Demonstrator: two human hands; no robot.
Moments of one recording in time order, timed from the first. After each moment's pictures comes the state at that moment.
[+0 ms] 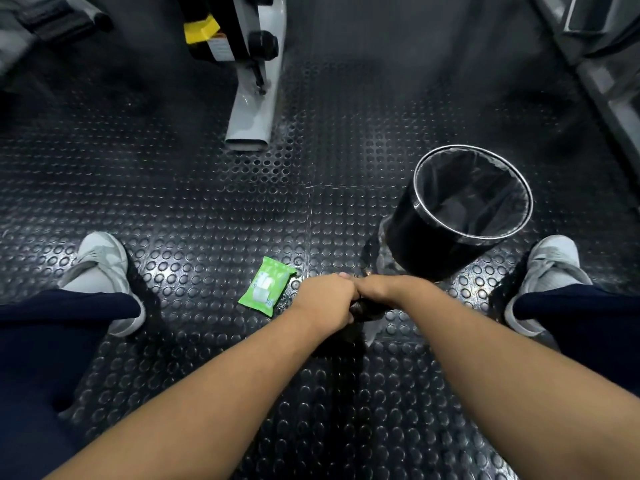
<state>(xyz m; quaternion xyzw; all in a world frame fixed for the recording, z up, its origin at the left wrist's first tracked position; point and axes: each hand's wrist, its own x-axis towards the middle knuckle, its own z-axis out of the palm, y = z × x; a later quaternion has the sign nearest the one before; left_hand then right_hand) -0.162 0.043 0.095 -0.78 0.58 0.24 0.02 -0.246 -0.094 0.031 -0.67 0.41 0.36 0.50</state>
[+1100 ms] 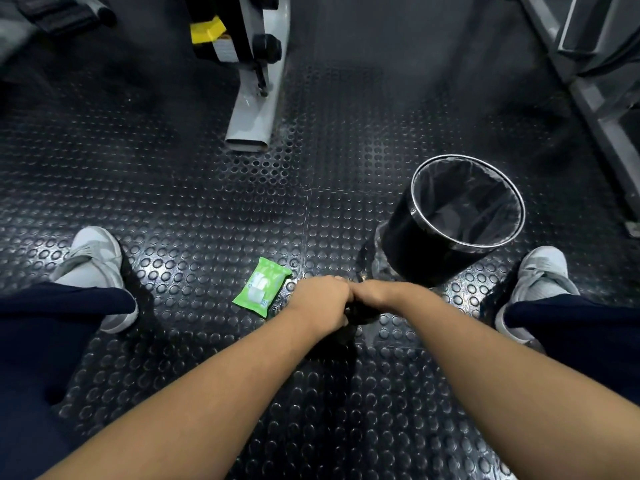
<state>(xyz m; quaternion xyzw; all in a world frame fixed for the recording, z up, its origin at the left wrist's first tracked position) -0.162 0.044 0.100 -0.78 0.57 0.23 0.03 -0.252 -0.089 0.040 -0.69 0.40 0.32 0.51</state>
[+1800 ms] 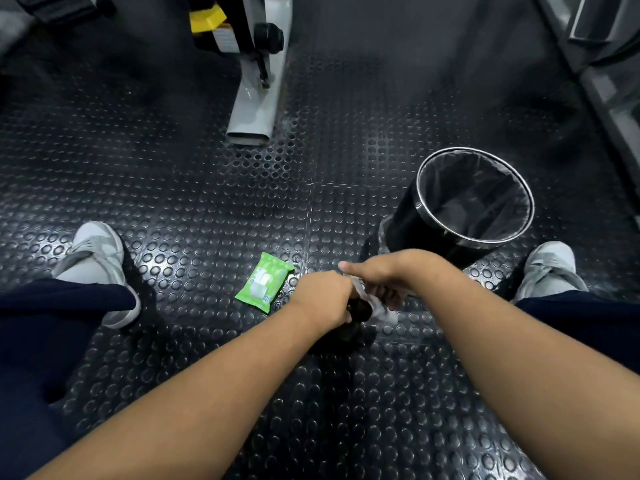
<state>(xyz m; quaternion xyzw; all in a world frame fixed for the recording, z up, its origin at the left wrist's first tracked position) -0.159 0.043 0.094 -0.78 0.58 0.23 0.04 -0.228 -0.105 0.082 -0.65 0.41 0.43 0.47</state>
